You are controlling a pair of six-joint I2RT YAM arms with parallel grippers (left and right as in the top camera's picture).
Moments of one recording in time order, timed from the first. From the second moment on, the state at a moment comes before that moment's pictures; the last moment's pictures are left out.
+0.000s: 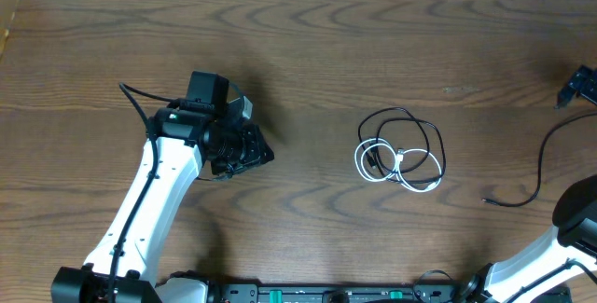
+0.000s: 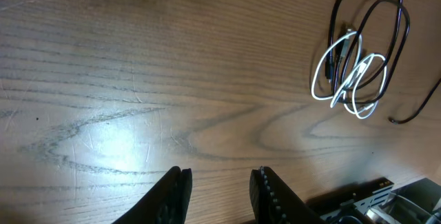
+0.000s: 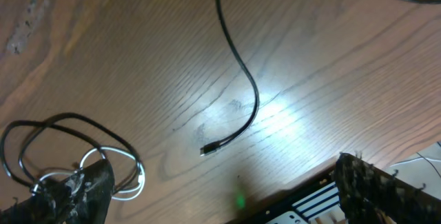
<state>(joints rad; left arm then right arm) -0.17 1.41 1.05 -1.00 0.46 -0.41 -0.52 1.94 1.98 -1.61 0.03 0.22</state>
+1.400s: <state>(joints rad) -0.17 1.41 1.04 -1.00 0.46 -0.40 -0.50 1.88 1.13 -0.93 0.11 0.31</state>
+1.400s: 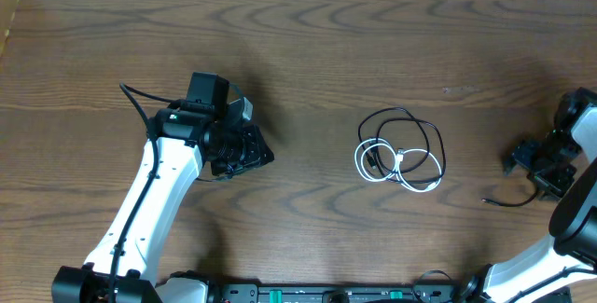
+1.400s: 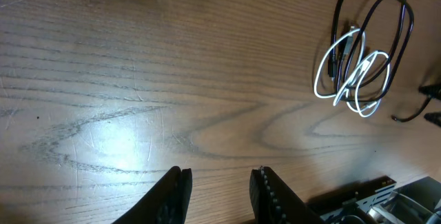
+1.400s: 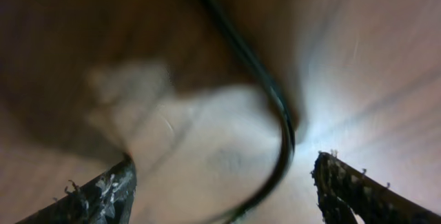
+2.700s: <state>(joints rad) -0.17 1.41 1.04 -1.00 0.46 -0.40 -0.65 1.76 0.90 -0.48 0.14 0.52</state>
